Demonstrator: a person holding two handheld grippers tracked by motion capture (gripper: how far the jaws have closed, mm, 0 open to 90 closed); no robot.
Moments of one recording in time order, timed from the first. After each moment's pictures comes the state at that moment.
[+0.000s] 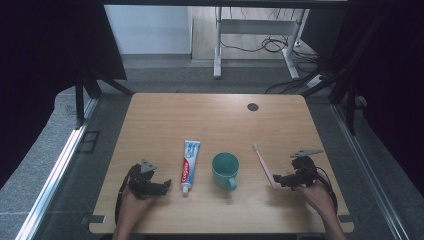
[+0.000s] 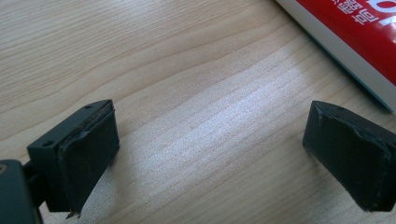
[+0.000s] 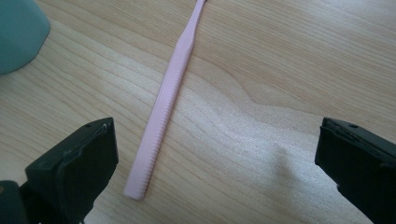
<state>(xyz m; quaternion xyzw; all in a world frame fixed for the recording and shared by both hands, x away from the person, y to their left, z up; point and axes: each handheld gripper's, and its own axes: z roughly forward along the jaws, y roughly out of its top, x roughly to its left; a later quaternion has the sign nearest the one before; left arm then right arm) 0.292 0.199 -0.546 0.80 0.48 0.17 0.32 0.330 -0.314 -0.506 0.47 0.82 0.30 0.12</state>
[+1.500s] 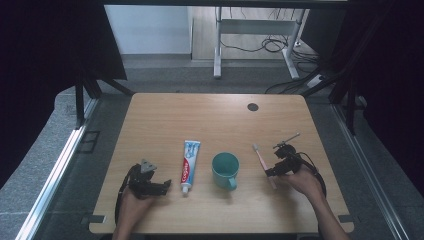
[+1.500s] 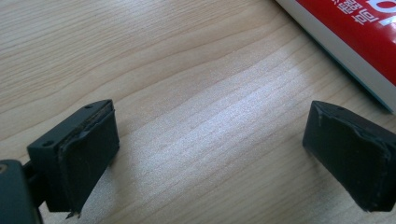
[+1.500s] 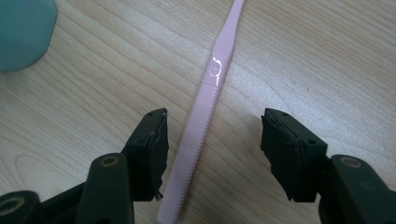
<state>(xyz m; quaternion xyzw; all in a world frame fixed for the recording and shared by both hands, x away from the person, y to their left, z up) 0.292 0.199 -0.546 0.80 0.48 0.17 0.32 0.370 -0.274 -0.496 0.46 0.87 0.20 0.03</state>
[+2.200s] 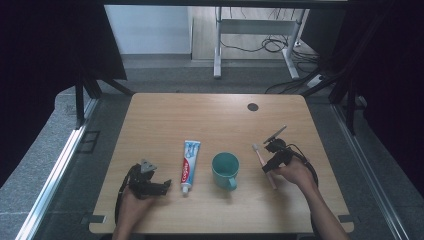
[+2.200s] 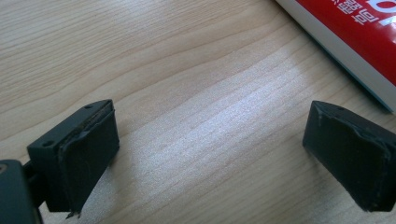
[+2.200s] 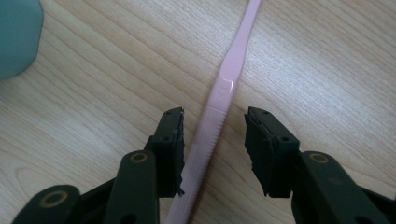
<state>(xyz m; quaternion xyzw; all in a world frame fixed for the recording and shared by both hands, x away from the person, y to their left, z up) 0.292 0.199 -0.546 0.80 0.48 0.17 0.32 0.394 -0.249 -0.492 0.45 0.88 0.13 0.01</state>
